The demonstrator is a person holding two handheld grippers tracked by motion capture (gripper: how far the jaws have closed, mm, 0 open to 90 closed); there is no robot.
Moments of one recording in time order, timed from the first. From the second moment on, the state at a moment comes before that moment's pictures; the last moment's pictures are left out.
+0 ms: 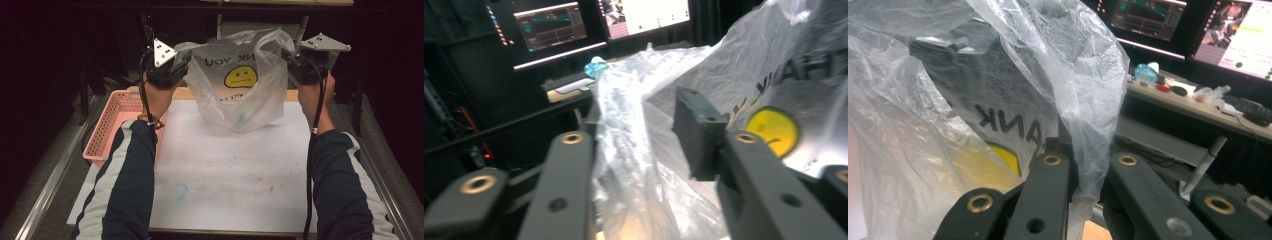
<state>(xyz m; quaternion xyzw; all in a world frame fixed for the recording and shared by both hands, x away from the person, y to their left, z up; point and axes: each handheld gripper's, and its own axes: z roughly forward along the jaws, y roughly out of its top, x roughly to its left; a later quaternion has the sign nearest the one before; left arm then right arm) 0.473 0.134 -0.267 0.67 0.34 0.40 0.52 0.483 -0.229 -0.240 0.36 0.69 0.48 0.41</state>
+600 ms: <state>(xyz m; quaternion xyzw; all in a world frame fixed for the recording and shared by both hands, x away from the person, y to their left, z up) 0.459 0.139 -0.268 0.68 0.34 0.39 0.52 0.474 -0.242 -0.261 0.35 0.70 0.48 0.40</state>
